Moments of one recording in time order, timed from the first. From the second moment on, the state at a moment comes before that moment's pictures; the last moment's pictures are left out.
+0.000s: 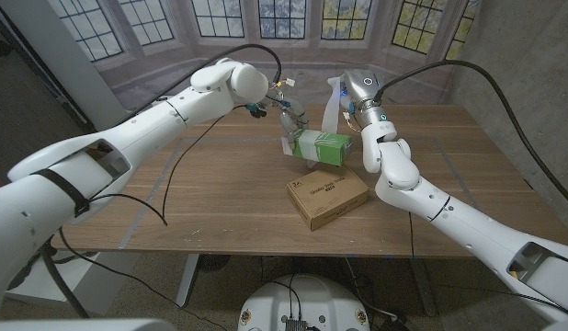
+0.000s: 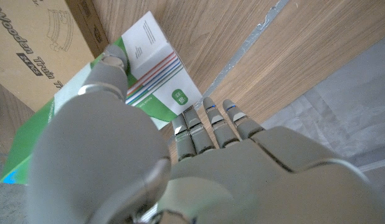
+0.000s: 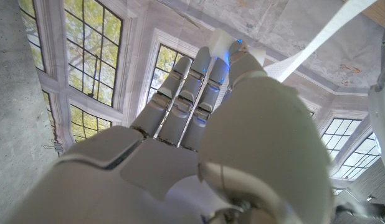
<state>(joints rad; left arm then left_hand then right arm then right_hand) 0.09 0.60 0.95 -1.57 0.52 0.02 -0.84 1.01 -0.11 0.43 -0.17 0.18 0.52 -0.11 0.55 0.22 0.54 -0.20 0.44 0.58 0.36 -0.08 0.20 0.20 0.20 -0.01 0.20 0.17 -0.66 -0.63 -0.77 -1.94 -0.98 -0.68 -0.20 1.33 0.03 0.27 -0.16 0.18 1.05 -0.13 0.24 0.24 1.02 -0.13 0.50 0.50 0.99 -0.15 0.22 0.54 0.76 -0.08 0.21 0.18</state>
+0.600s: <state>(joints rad) 0.09 0.61 0.94 -1.56 0.52 0.01 -0.83 1.01 -0.11 0.43 -0.17 0.18 0.52 -0.11 0.55 0.22 0.54 -0.20 0.44 0.58 0.36 -0.08 0.20 0.20 0.20 -0.01 0.20 0.17 -0.70 -0.63 -0.74 -2.01 -1.03 -0.69 -0.15 1.33 0.03 0.27 -0.16 0.18 1.06 -0.12 0.24 0.24 1.02 -0.13 0.50 0.50 0.99 -0.15 0.22 0.54 0.76 -0.08 0.21 0.18</state>
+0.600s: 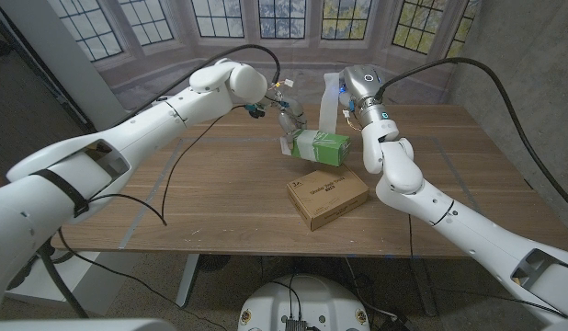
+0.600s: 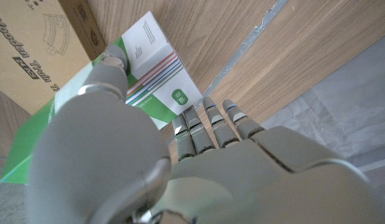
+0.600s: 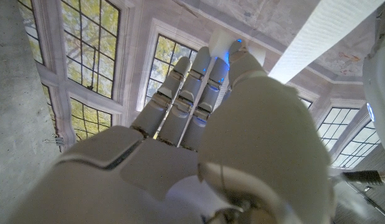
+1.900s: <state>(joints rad) 0.05 0.55 0.96 -1.42 0.51 -0.04 -0.76 1.01 -0.11 0.43 -0.17 0.18 0.52 -0.11 0.55 0.22 0.54 -0.19 0.44 0.58 0.36 -0.08 0.20 0.20 0.20 -0.01 0.20 0.17 -0.83 -0.59 -0.72 -2.16 -1.15 -0.74 -0.06 1.34 0.03 0.27 -0.16 0.18 1.05 -0.12 0.24 0.24 1.03 -0.12 0.50 0.50 0.99 -0.15 0.22 0.55 0.76 -0.08 0.21 0.18</state>
